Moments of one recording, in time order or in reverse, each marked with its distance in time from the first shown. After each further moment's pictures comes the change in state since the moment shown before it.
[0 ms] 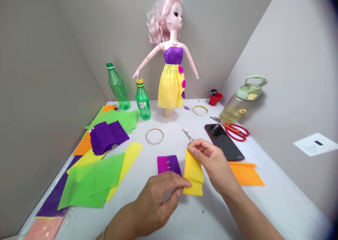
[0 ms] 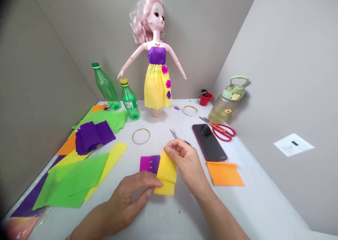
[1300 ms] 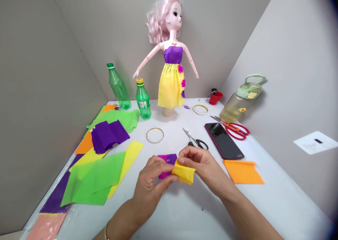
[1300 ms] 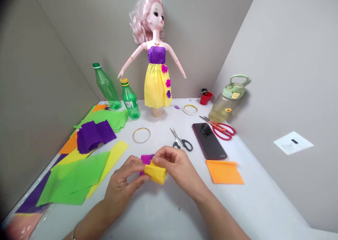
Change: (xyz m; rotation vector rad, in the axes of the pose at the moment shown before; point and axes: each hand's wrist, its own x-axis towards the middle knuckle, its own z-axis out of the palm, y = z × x) left_hand 0.003 -0.015 0.001 -0.023 0.293 -0.079; right_hand -0.009 -0.003 0.010 0.040 -0.295 0.112
